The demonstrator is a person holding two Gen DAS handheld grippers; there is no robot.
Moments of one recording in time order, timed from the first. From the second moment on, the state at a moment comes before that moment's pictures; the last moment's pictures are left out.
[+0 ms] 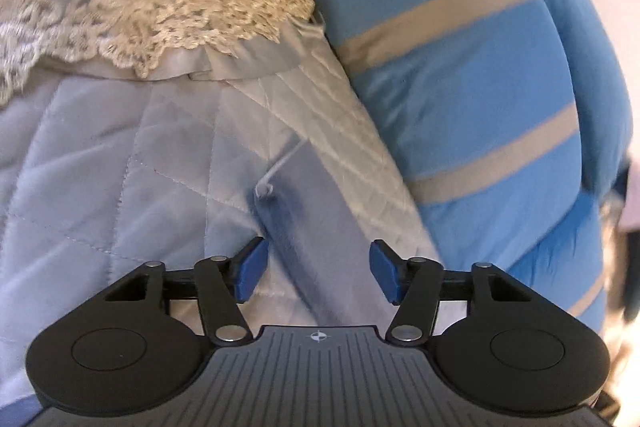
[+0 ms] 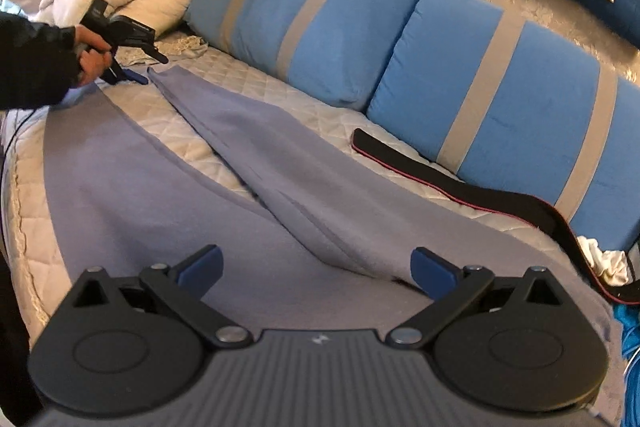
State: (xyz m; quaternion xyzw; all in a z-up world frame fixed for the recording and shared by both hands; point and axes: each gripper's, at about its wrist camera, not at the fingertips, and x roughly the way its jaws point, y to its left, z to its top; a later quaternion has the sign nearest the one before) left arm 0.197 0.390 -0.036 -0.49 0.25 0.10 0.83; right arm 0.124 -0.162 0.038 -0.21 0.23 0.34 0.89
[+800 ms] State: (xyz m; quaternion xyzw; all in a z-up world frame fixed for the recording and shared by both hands) left arm 0.198 0.401 0.001 -0.34 0.31 0.18 0.87; right arm 0.134 -0.167 0.022 -0.22 0.26 0.31 0.89
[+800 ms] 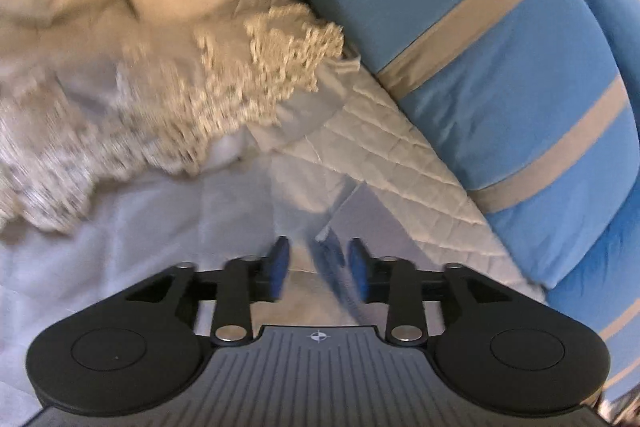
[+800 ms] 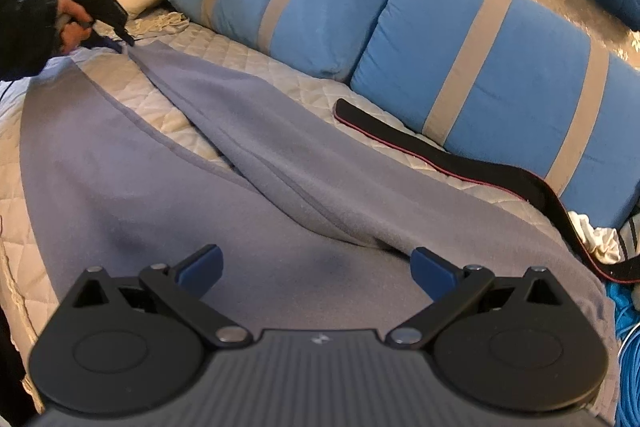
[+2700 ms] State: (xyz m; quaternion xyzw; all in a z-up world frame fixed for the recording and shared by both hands) left arm 0.131 0.077 0.092 0.17 0.29 -0.06 0.94; right arm 0.267 -0.498 0.001 0.03 0.38 0.13 0.92
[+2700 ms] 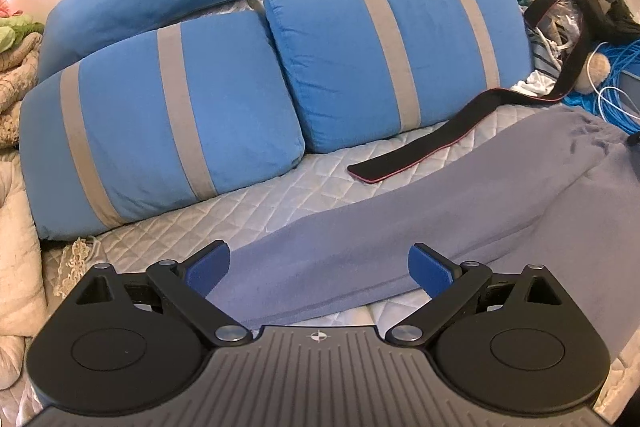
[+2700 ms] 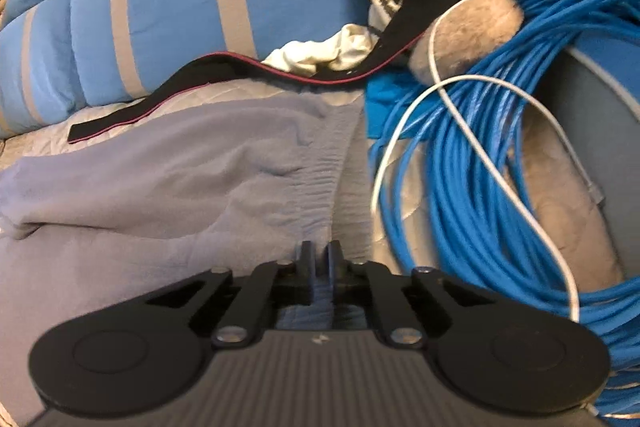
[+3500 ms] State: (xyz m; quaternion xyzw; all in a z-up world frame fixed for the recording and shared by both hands) left arm 0.118 0.167 0.102 0.09 0.27 -0.03 0.96; right arm 0.265 -0.488 0.029 -0.08 0.38 0.09 0.92
